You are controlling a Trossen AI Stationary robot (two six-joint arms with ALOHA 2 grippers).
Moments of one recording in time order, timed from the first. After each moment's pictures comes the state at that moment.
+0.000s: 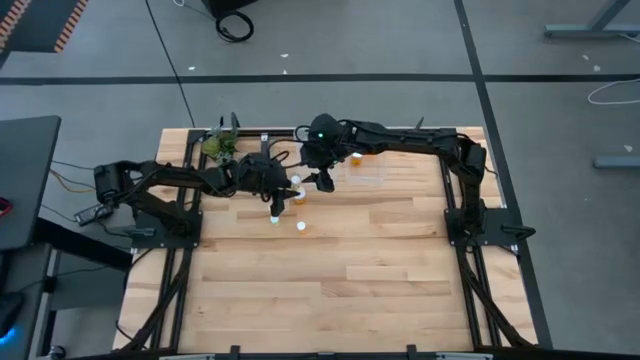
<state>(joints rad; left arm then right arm) 0.36 1.43 0.56 0.32 0.20 0.00 -0.33 1.94 1.67 -0.53 -0.34 -0.36</state>
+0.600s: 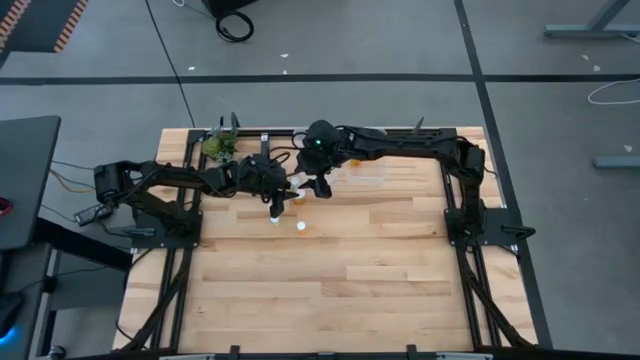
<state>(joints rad) 0.35 1.43 0.56 0.29 0.19 0.01 -0.29 1.96 1.65 -0.46 -0.33 -0.38</state>
